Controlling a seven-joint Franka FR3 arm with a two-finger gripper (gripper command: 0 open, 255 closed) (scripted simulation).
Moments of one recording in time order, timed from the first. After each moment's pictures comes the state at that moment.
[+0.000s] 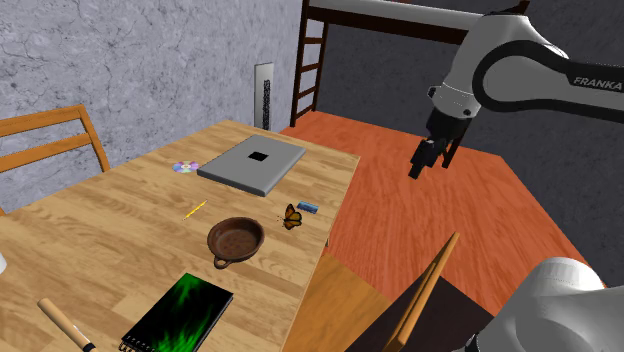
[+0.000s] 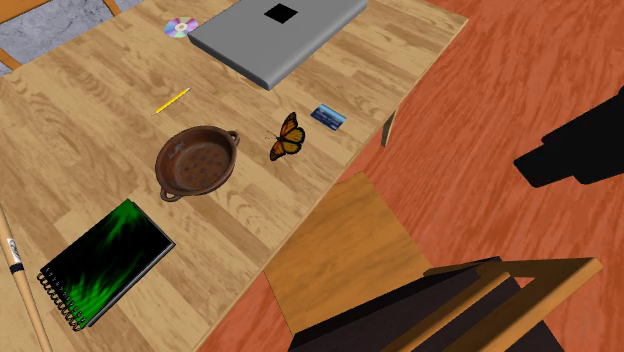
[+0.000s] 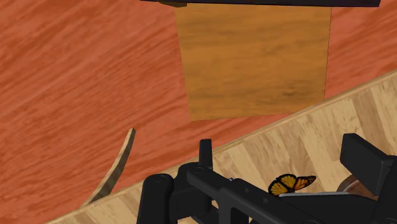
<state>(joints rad) 0.01 -0.74 -0.06 -2.36 -0.08 1.71 -0.11</state>
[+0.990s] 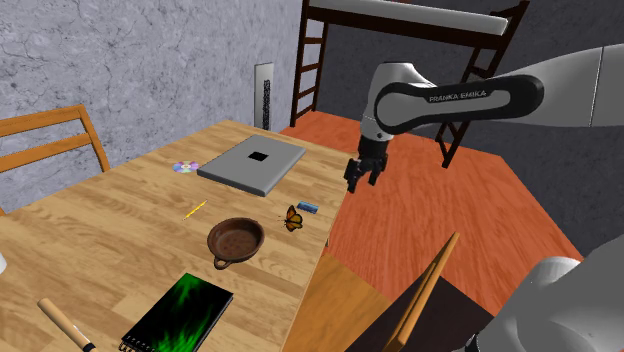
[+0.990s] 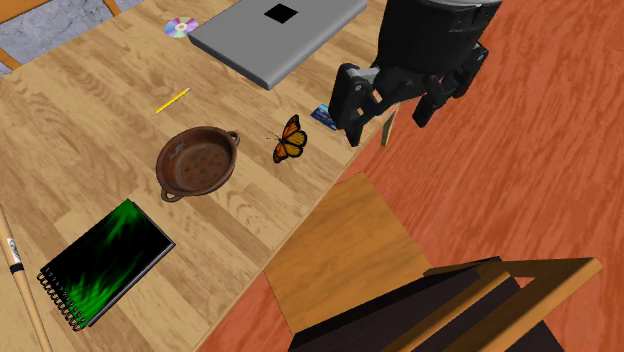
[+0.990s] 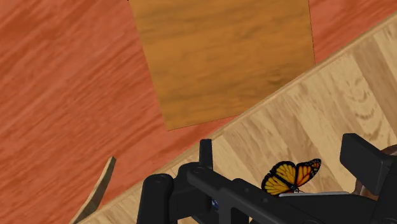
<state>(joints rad) 0.04 -0.25 -0.01 -2.22 0.02 1.93 0.06</state>
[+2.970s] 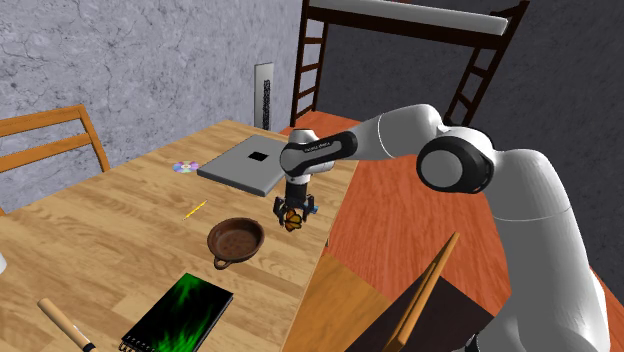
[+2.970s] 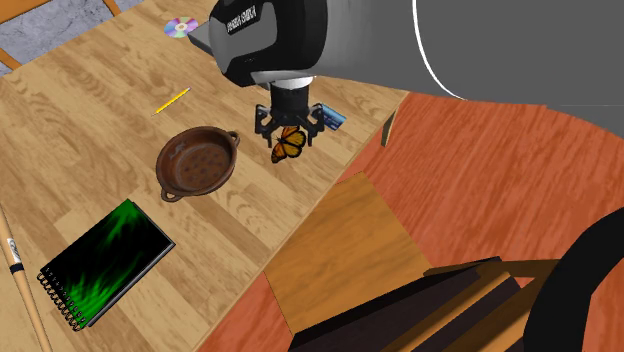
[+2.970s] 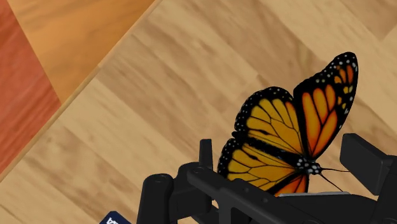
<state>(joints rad) 0.08 0.71 0.03 -1.51 0.17 2.00 0.26</state>
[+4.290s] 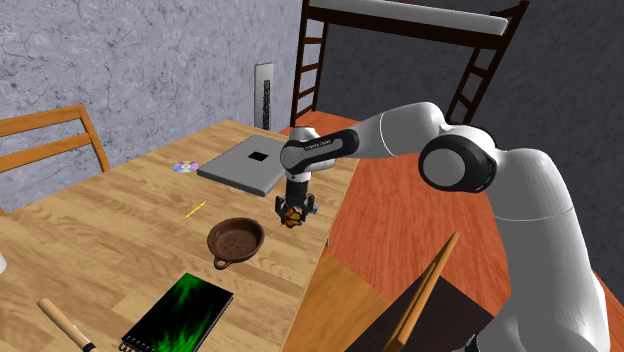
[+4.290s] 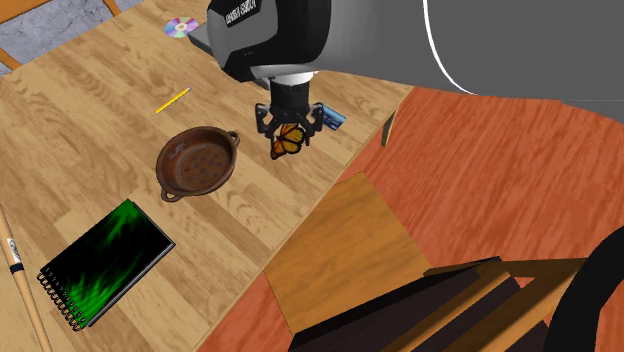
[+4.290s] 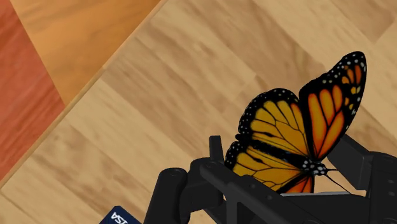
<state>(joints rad) 0.08 0.69 0.03 -1.51 0.17 1.99 0.26</state>
